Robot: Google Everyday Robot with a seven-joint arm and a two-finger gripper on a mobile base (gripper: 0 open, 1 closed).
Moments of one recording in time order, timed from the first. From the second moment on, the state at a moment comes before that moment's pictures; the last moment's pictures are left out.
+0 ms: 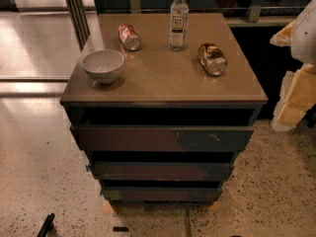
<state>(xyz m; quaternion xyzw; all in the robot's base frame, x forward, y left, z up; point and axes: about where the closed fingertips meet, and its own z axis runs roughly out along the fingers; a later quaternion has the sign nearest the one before) 0.438 -0.217 0.976 -0.60 0.78 -0.03 0.16</state>
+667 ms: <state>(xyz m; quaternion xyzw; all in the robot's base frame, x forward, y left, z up) 0.436 -0.216 0.968 -0.59 0.79 -0.04 0.17</state>
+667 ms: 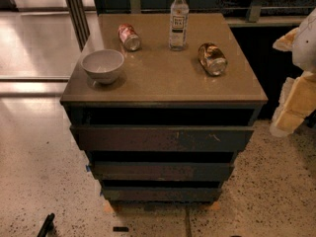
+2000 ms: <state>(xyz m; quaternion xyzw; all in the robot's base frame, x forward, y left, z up) 0.424 -0.177 0.754 -0.44 0.86 0.13 0.23</state>
